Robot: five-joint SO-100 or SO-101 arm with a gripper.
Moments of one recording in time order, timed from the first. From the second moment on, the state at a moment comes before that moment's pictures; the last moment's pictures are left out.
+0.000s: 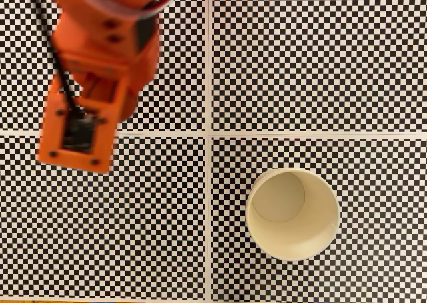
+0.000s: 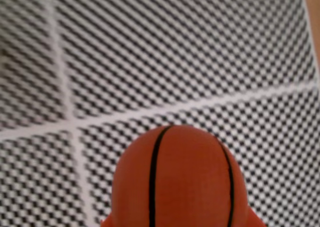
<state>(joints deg) 21.6 120.6 113.2 69.7 -107.8</state>
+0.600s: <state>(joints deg) -10.8 134.4 105.1 76.8 -88.3</state>
